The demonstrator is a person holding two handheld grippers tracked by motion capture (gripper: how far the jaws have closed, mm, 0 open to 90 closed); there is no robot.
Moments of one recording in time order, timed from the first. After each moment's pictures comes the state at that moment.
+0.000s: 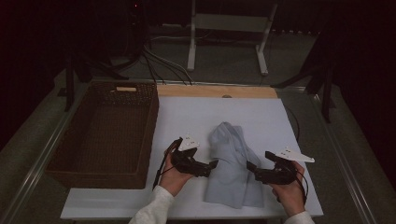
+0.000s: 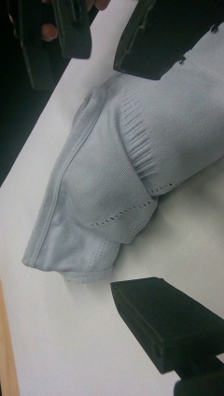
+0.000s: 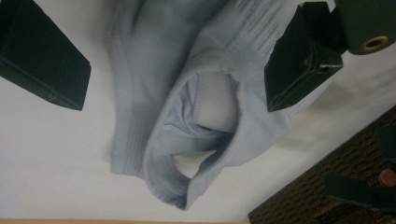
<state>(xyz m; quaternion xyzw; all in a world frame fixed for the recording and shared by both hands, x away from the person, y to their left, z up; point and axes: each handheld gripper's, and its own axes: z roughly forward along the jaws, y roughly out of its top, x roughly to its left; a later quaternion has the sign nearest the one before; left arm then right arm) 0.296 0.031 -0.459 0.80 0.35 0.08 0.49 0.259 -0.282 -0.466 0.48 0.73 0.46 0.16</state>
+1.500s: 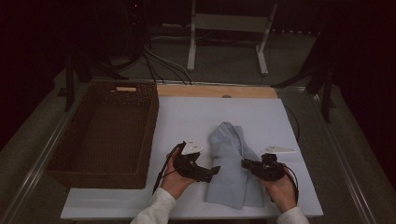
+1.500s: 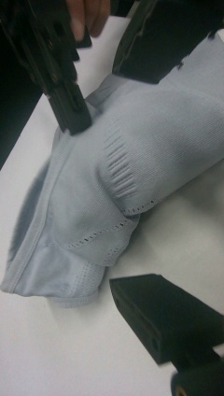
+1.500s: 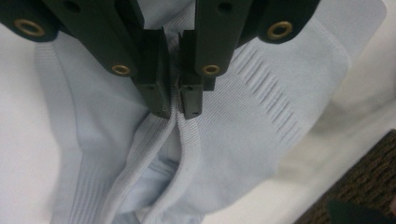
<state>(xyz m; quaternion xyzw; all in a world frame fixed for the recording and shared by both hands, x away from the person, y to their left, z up) 0.287 0.024 -0.465 0.81 0.34 0.06 0.48 0.277 -0.262 -0.479 0.49 0.77 0.41 0.08</state>
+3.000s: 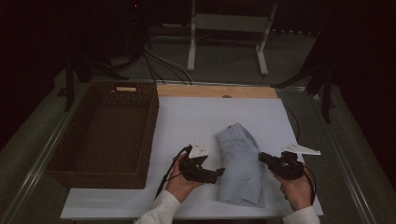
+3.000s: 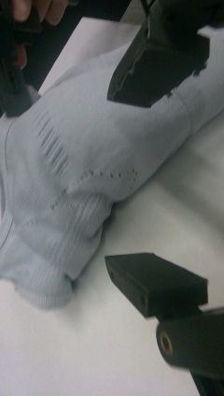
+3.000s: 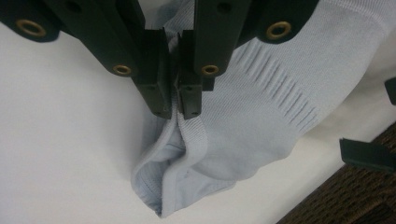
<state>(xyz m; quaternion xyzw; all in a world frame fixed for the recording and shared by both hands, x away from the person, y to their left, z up) 0.280 0.006 -0.473 0.82 0.33 0.04 0.47 0.270 -0.303 -0.459 0.52 0.73 0.42 0.14</state>
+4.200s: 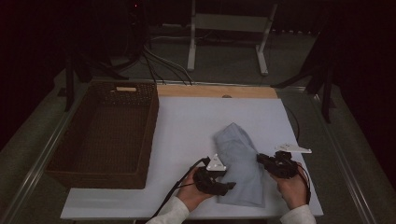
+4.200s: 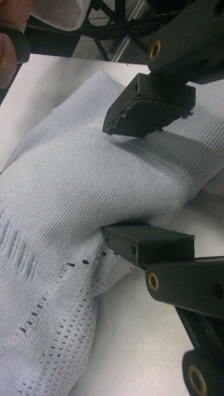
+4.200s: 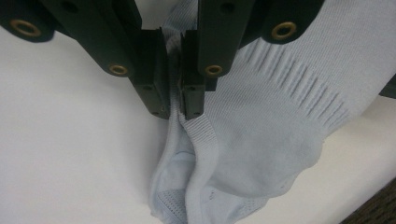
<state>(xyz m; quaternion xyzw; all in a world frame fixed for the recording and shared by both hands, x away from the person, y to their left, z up) 0.263 -0.029 -0.493 0.86 0.26 0.00 0.44 0.281 -0.297 -0.476 0.53 0.74 0.38 0.15</state>
